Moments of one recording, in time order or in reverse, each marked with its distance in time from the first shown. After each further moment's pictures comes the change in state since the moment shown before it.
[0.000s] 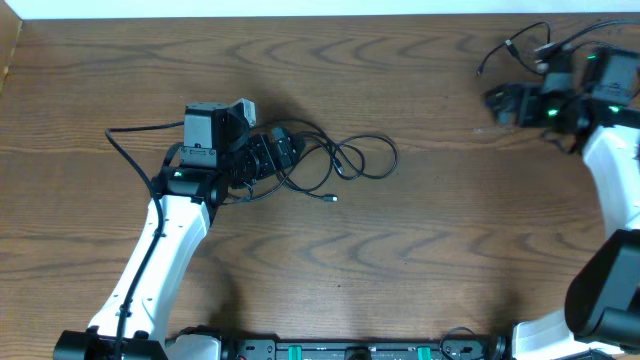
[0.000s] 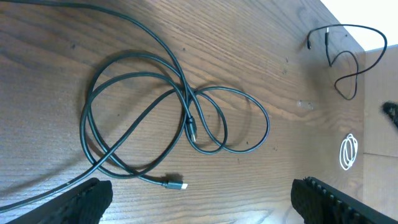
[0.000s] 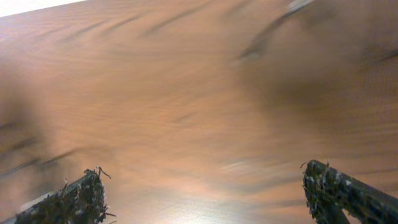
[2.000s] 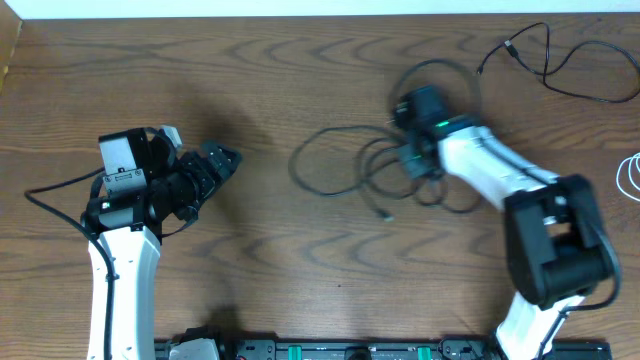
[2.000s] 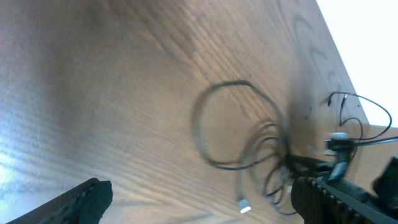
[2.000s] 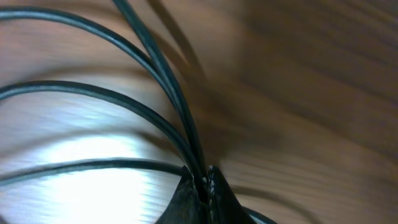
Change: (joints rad) left arm 0.337 -0.168 0.000 -0.307 0.039 -0.001; right arm 0.537 0.224 -0.061 -0.043 0.674 -0.048
